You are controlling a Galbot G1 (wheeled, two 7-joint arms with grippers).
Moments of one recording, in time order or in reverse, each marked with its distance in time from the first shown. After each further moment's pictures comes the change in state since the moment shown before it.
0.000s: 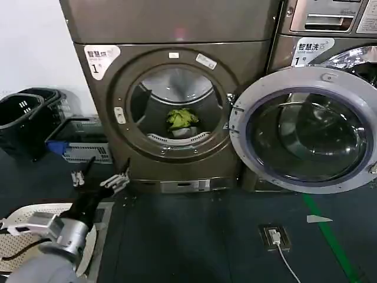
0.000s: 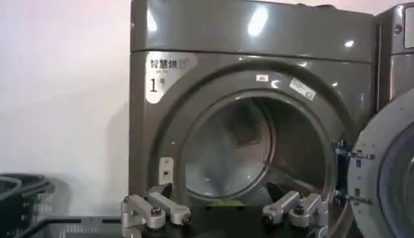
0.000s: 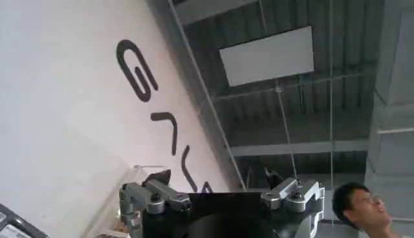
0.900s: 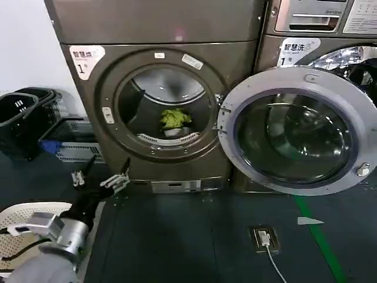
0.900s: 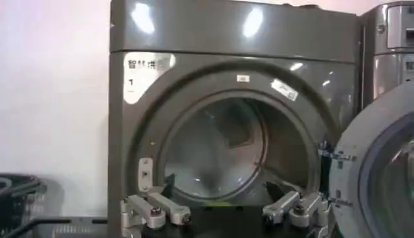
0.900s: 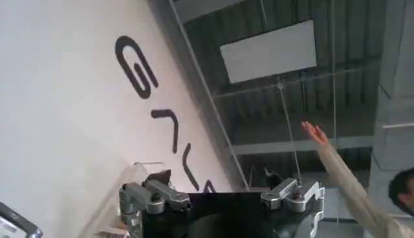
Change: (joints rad) left arm -0.002 -0.003 0.001 -0.001 0.002 -0.003 0.003; right arm 0.003 -0.001 -0.002 0.003 0.001 -0.001 -0.003
